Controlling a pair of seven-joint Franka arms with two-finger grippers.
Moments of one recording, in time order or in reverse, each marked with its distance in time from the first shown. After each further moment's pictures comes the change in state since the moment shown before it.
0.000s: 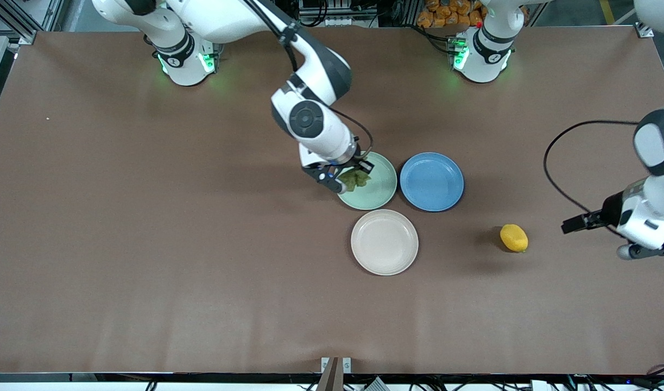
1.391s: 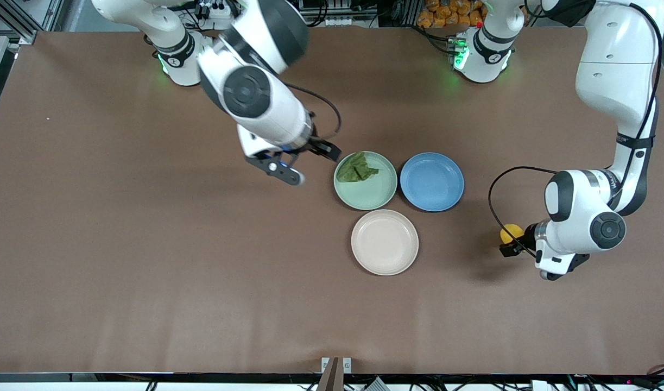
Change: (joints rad) left arm -0.085 0.283 -0.001 -0.009 0.027 0.151 -0.356; right arm -0.159 -0.207 -0.084 0.249 -0.069 -0.704 -0.226
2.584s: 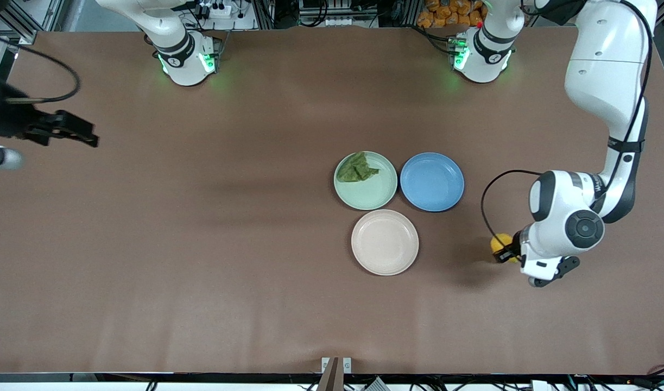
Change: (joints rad) left arm -0.068 -0.001 -0.071 0.088 0.101 0.037 -0.184; right arm -0.596 -0.271 -0.012 -0.016 -0.238 -0.268 -0.979
